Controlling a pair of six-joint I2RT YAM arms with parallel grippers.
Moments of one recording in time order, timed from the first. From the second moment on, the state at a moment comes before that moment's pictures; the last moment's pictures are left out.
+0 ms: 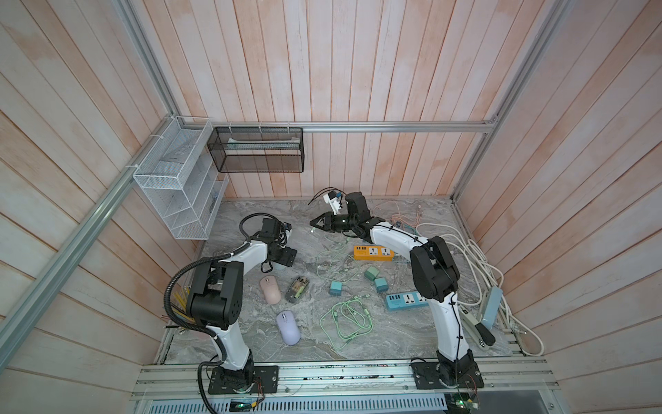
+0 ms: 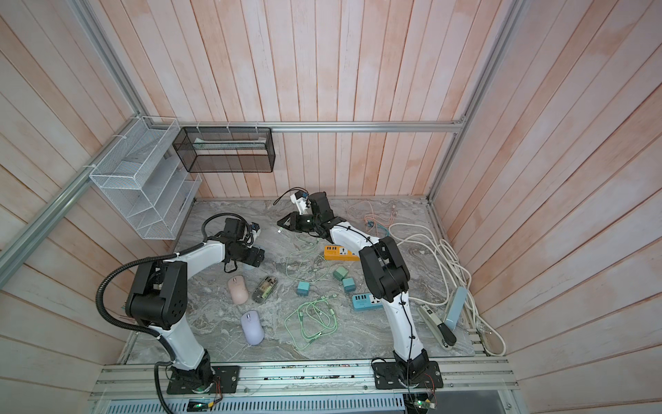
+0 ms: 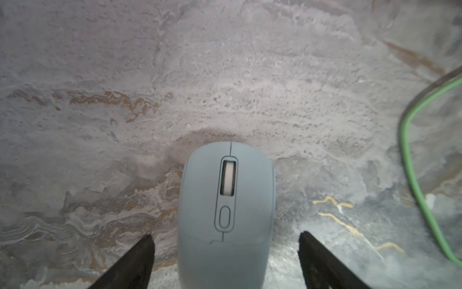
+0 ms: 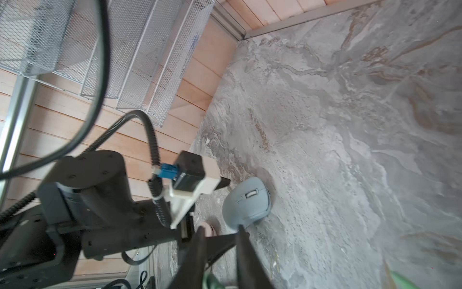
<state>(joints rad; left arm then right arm) -0.17 1.78 1.12 -0.38 0.08 0.21 0.58 2.20 1.71 0.04 -0.72 0.65</state>
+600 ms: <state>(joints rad) -0.17 0.84 0.63 0.11 0.30 -0.21 0.60 1.83 1.03 -0.08 -0.43 0.45</state>
